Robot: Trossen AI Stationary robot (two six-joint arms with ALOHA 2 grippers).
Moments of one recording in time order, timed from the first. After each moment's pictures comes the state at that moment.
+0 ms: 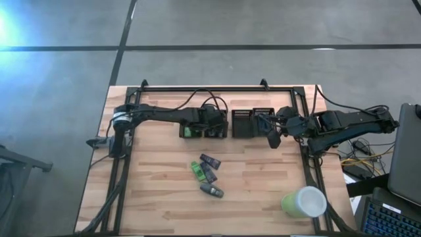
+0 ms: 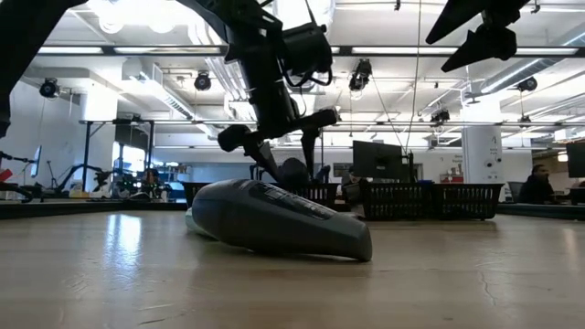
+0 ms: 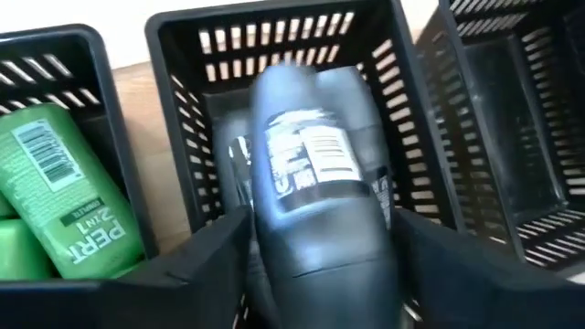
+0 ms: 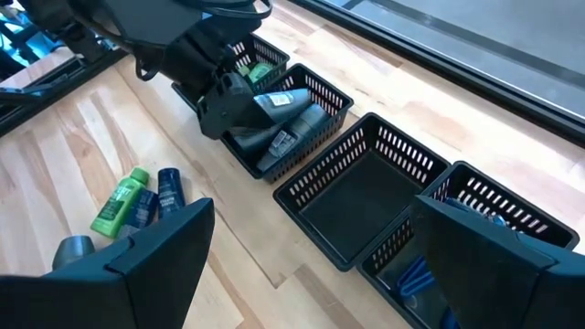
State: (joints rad) left arm 0.16 1.94 1.48 -0.63 -0.32 -1.12; right arm 0.16 0.87 0.93 -0.82 0.52 0.76
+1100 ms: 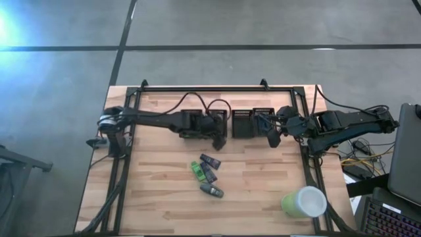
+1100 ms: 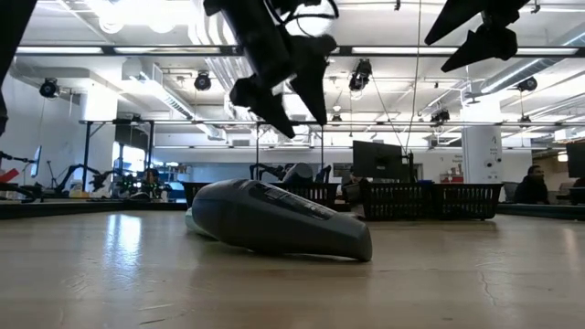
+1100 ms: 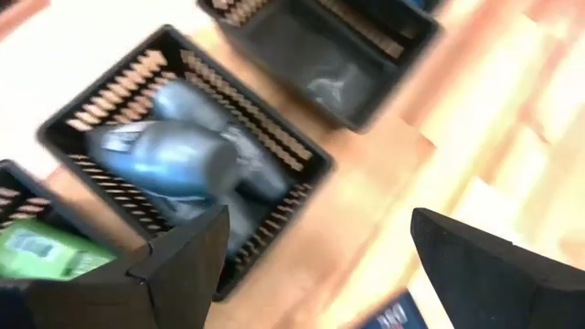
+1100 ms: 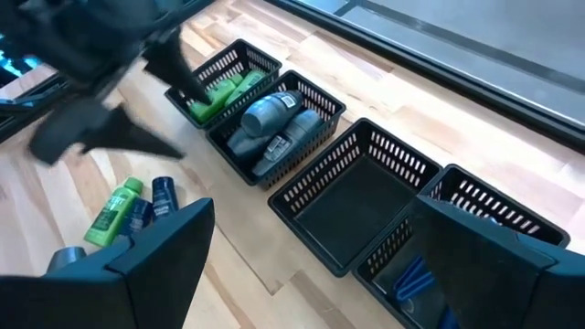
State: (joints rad) left arm 0.04 1.79 1.49 -0.65 -0.25 -0.60; right arm 0.16 0.88 0.93 -0.82 0.54 0.77
